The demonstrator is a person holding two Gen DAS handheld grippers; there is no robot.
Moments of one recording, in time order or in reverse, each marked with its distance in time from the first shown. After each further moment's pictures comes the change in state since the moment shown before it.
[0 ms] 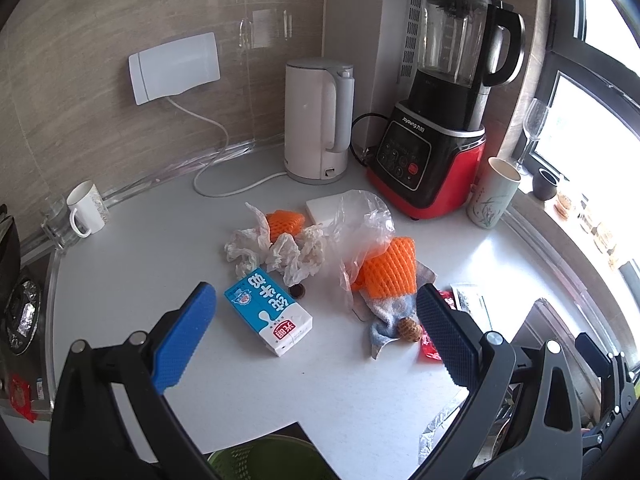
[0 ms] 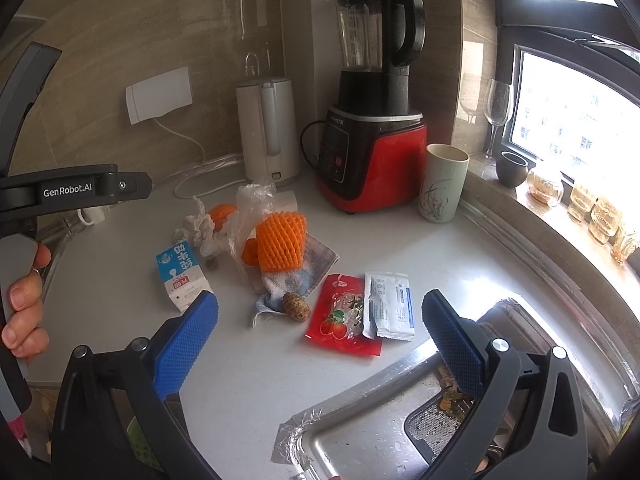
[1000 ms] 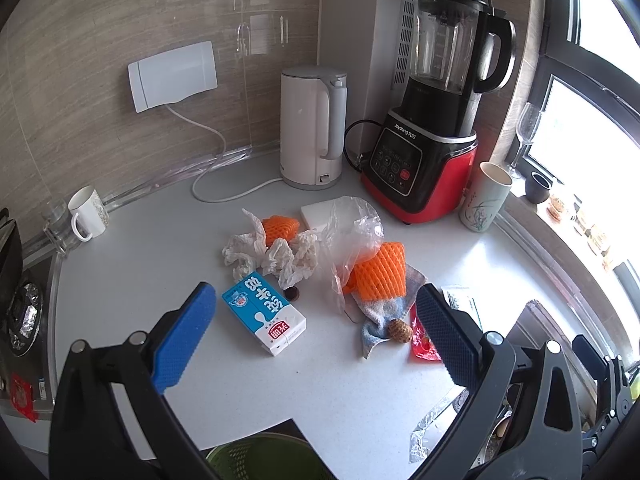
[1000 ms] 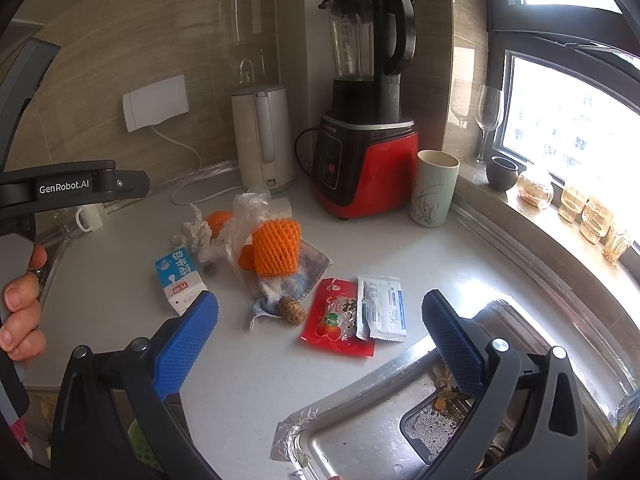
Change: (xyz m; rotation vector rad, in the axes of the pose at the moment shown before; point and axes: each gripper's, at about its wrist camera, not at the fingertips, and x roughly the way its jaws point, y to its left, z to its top) left arm -0.016 -0.006 0.002 0.000 -0.010 -0.006; right arm -0.014 -0.002 0.002 0.009 -0.020 -0.018
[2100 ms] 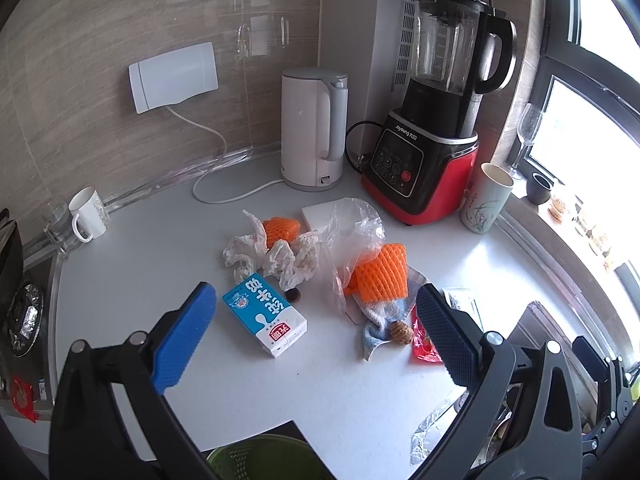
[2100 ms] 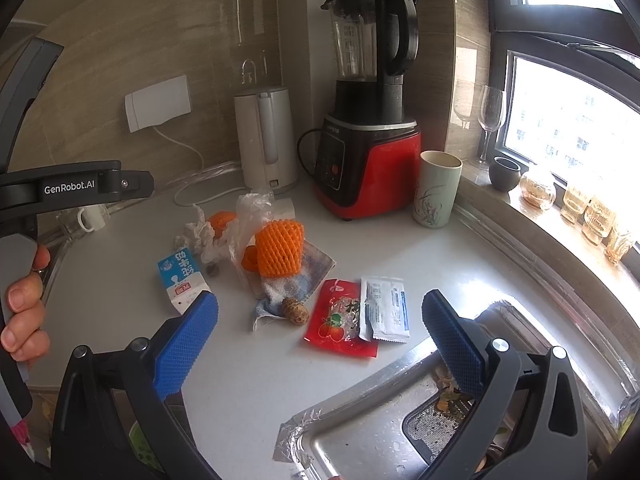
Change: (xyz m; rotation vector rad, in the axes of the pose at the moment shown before) left arm 0.000 -0.003 -0.001 0.002 -0.009 0.006; right arm 0.000 0.002 0.001 0.002 0.001 0.005
